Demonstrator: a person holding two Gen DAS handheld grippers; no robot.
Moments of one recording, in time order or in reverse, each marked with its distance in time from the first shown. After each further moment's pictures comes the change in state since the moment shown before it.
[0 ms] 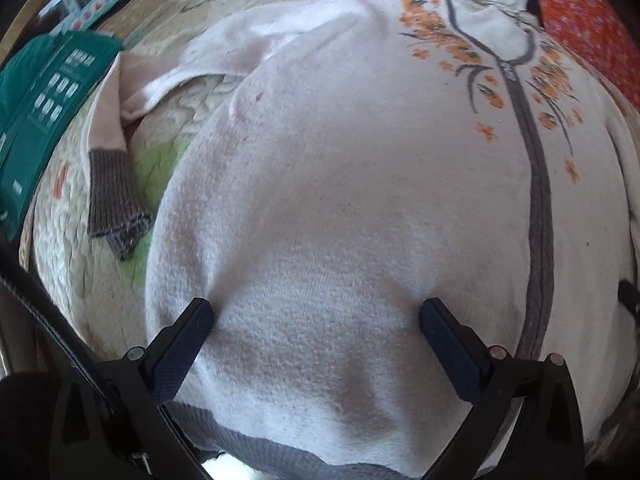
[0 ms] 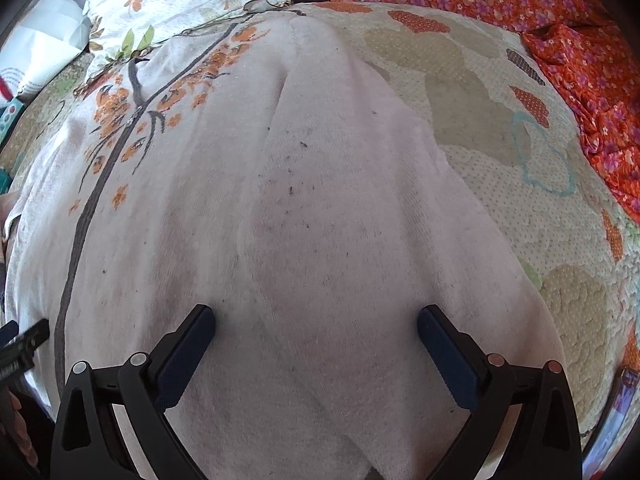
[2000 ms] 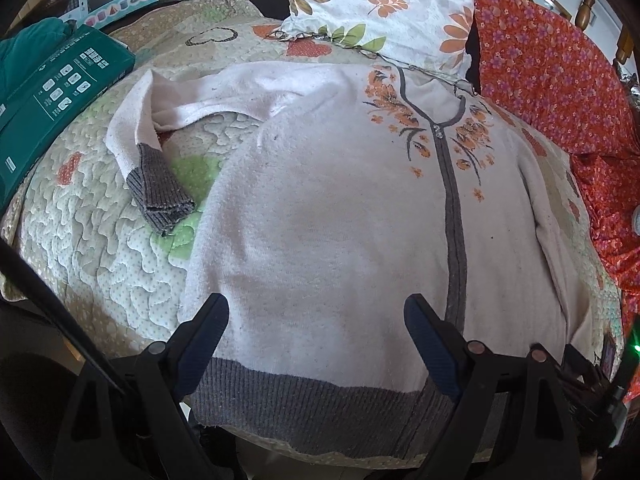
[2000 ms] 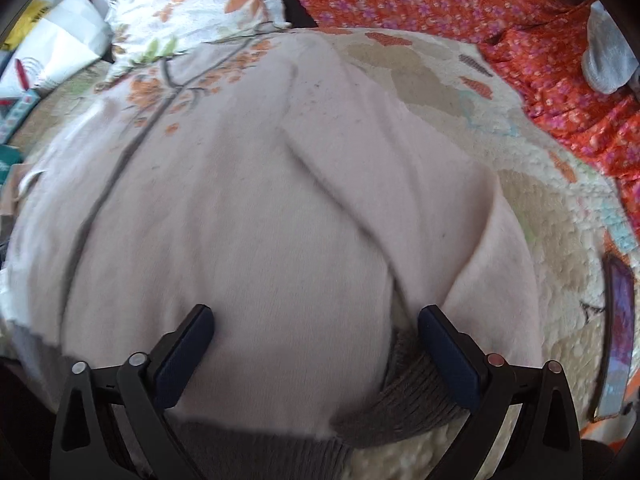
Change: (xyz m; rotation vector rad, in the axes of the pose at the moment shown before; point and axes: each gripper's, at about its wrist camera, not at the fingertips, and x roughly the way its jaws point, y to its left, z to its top) left arm -0.068 0.071 -0.056 -0.011 -0.204 -0.275; right arm -0.055 0.025 -0.105 0.037 -0.115 -0.036
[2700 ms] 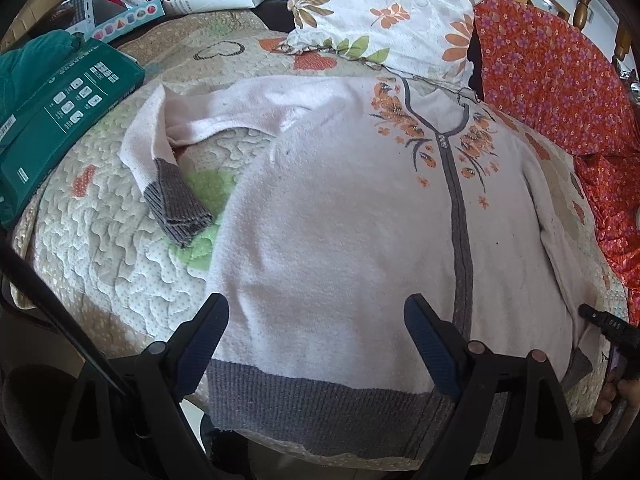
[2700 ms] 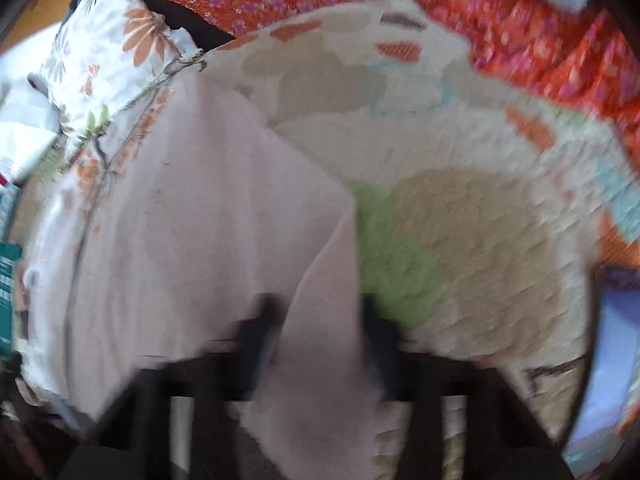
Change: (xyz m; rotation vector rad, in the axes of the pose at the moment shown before) left arm -0.013 0.006 0.001 0.014 -0.048 0.033; right arm 0.014 -0.124 0.051 0.221 0.050 0.057
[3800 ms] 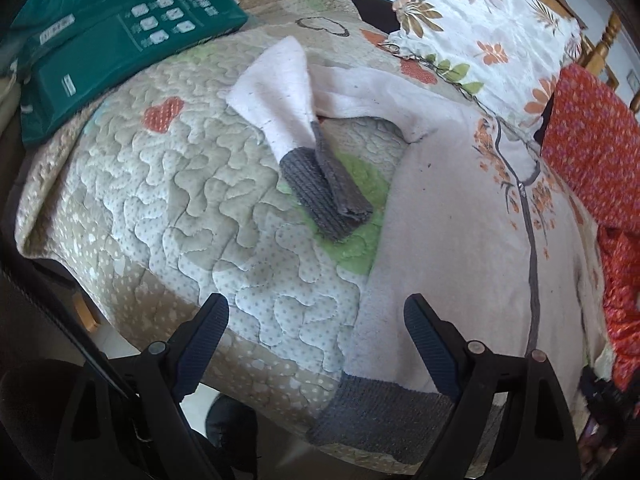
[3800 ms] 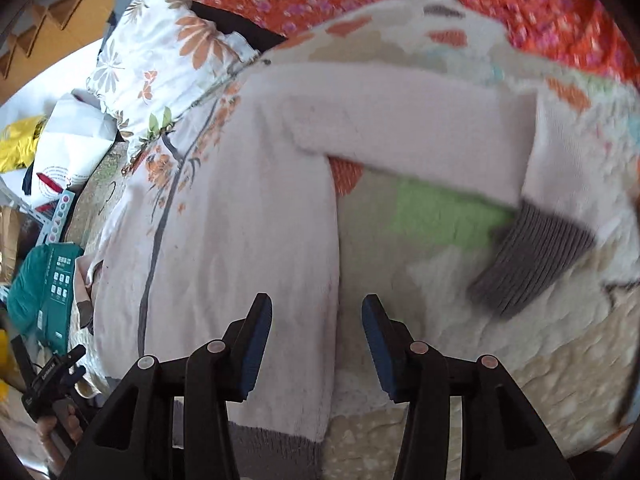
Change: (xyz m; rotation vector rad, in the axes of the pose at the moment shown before) left arm 0.017 0.124 -0.009 -0.263 0.035 -0.029; right arm -0.012 0.045 -0.042 0.085 0.005 0.244
